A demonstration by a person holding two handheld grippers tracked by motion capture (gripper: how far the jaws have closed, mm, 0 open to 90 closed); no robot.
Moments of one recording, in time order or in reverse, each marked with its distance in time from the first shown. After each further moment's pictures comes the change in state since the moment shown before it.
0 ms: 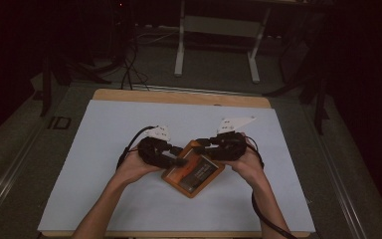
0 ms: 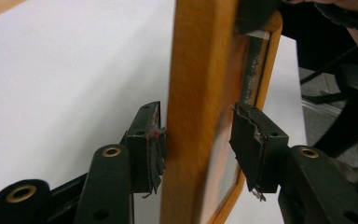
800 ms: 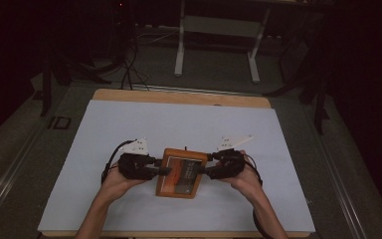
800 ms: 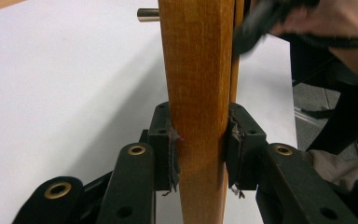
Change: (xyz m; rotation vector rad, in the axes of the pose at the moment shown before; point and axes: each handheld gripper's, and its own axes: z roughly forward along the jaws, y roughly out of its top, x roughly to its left) left arm -0.015 -0.052 -0.030 -0.090 0.039 -0.045; right arm 0.007 -0.058 0.018 0.030 0.021 0.115
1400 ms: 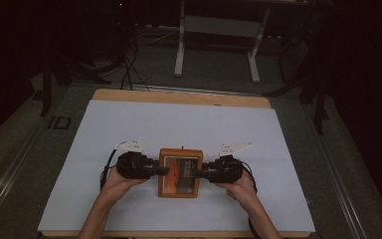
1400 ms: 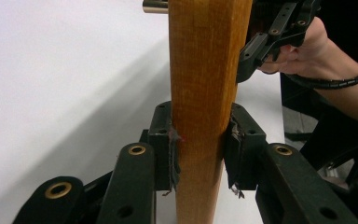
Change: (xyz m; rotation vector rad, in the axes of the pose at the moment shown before) left arm 0.017 -0.018 0.005 -0.056 -0.060 -0.144; right arm -0.006 -0.027 0.012 -0.074 0.090 0.115
